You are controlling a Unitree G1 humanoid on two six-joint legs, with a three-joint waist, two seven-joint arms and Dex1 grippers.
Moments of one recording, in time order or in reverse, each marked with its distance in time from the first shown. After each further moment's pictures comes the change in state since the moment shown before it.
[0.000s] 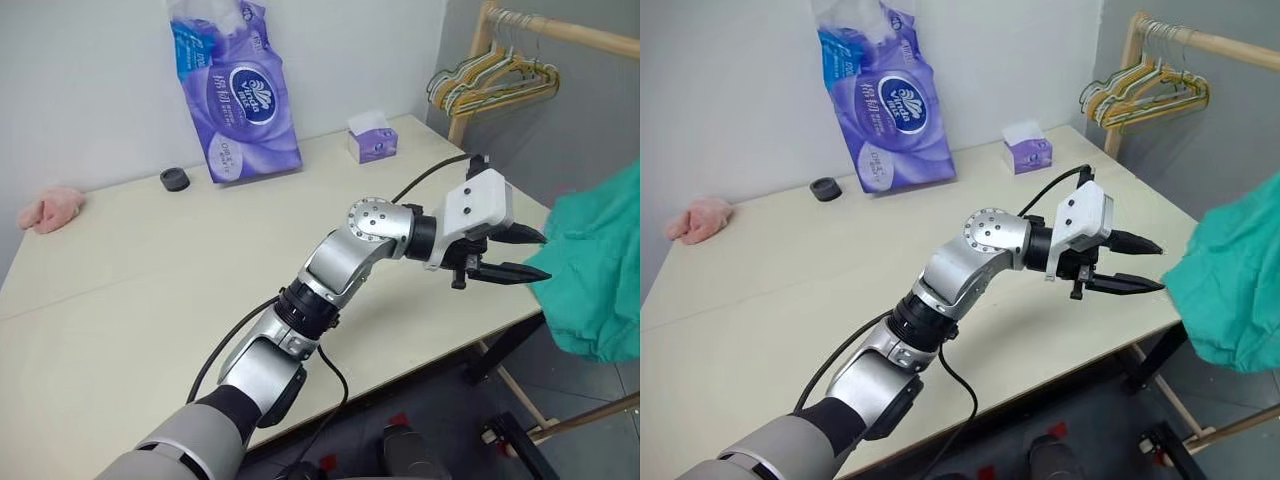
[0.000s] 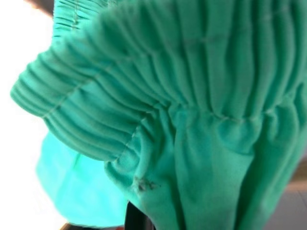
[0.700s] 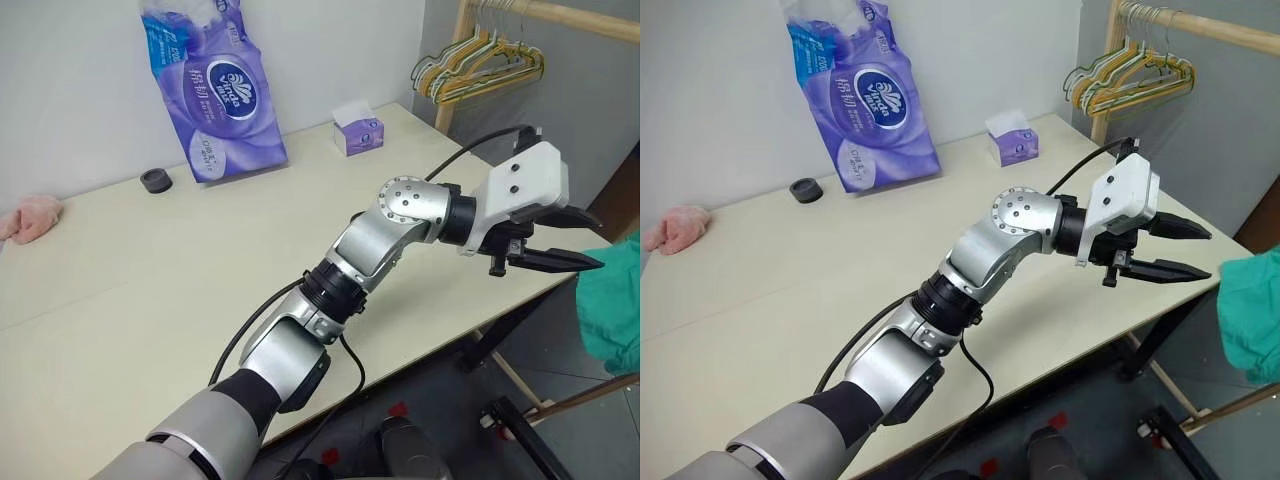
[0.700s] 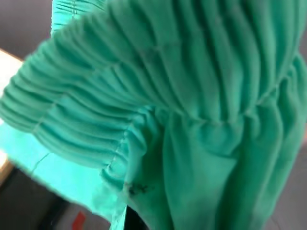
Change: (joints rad) left arm -0.164 -0.099 0.024 0.177 -0.020 -0.092 -0.056; right arm -0.376 -0.140 0.414 0.753 -0.247 -0.448 0.184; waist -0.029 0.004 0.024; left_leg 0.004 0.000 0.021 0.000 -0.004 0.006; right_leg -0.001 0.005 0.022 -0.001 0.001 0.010
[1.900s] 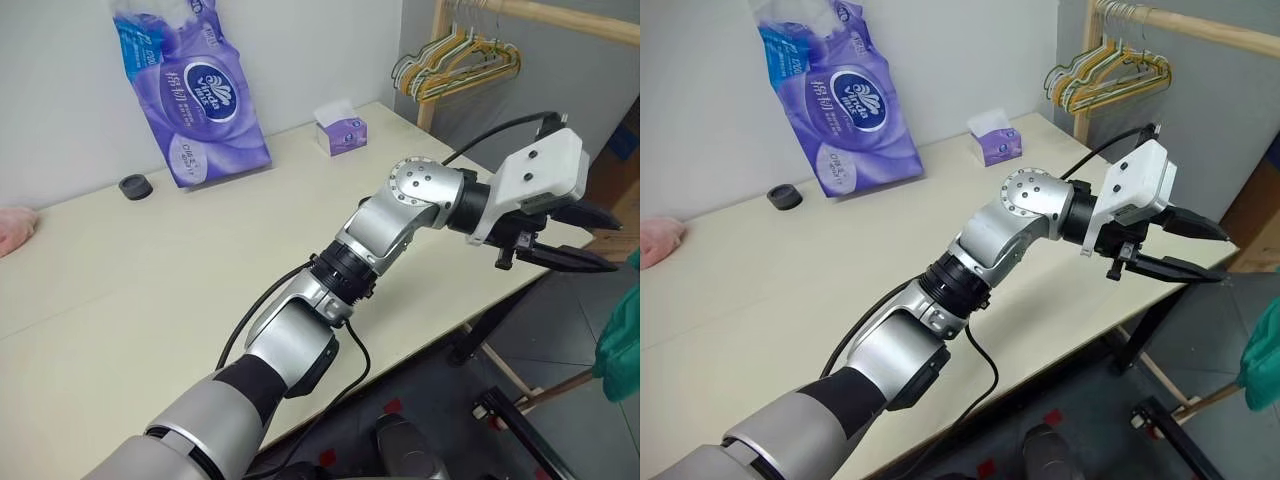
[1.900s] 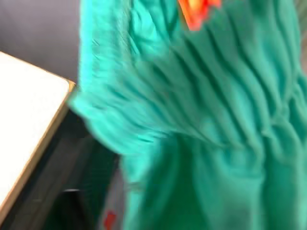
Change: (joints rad) left arm -0.101 -0.016 0.029 0.132 -0.038 -0.090 -0.076; right arm 0.056 0.016 -0.150 -0.141 0.087 0.137 -0.029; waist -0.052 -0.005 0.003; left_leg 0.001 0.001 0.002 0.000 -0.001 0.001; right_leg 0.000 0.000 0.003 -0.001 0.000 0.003
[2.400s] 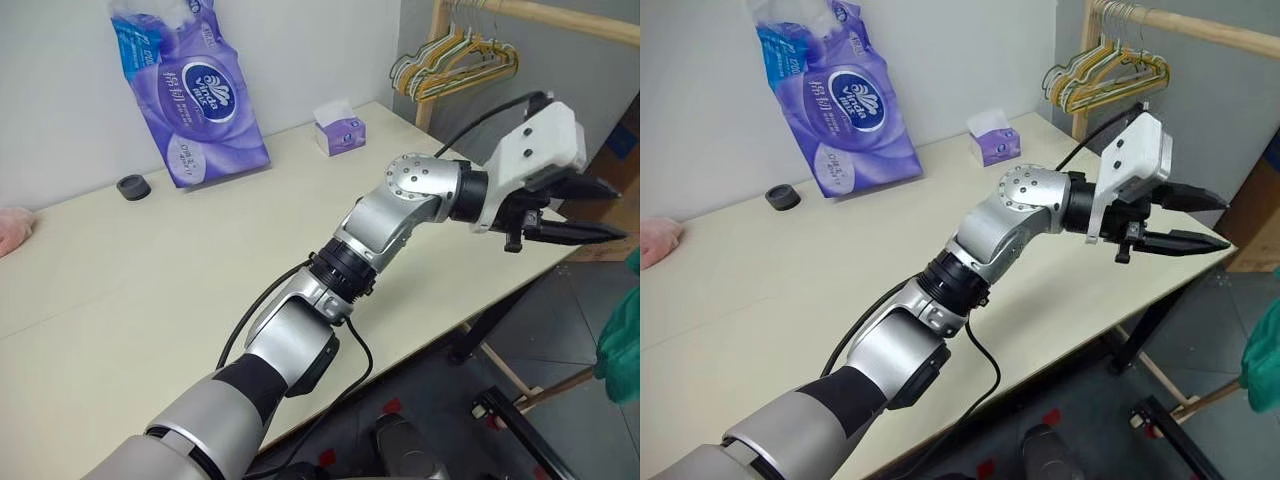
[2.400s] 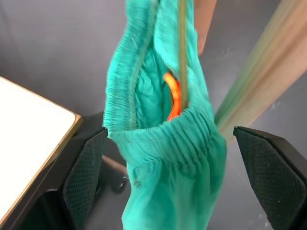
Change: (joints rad) left arm -0.001 -0.001 0.017 -0.007 -0.016 0.057 0.163; right arm 0.365 0.033 -0.278 -0.644 0.023 0.172 -0.106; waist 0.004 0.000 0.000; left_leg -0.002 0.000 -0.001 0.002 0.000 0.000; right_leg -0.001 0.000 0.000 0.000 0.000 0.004
